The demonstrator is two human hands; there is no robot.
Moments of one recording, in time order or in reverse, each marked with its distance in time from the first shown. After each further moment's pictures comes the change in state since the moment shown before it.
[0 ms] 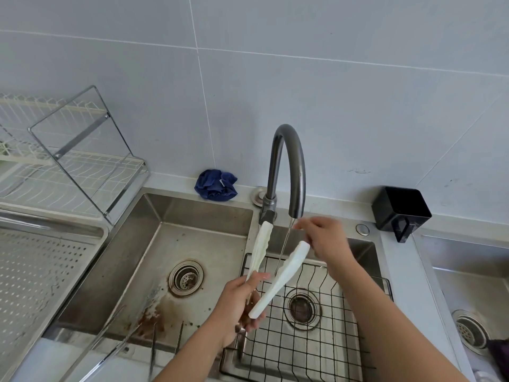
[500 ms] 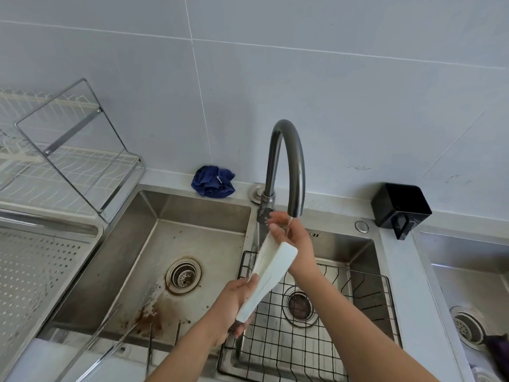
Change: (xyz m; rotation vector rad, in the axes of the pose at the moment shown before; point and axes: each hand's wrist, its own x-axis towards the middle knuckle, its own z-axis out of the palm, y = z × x) left_hand 0.005 -0.004 -0.009 0.142 -0.018 -0.056; right_hand -0.009 0.028 0.062 0.238 -0.130 -0.158
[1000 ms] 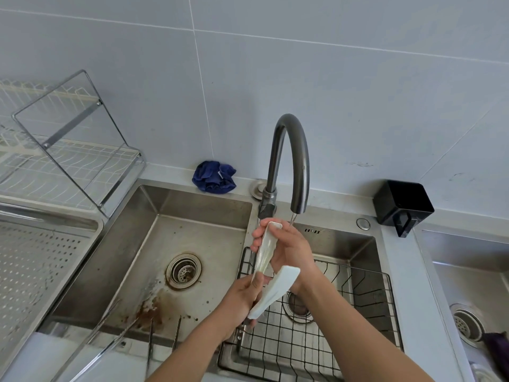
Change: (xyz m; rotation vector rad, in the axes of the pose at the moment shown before) left_hand 0.010 -0.007 0.011 0.067 -0.005 0.142; right_hand -0.011 -0.009 0.014 0.802 -0.267 0.220
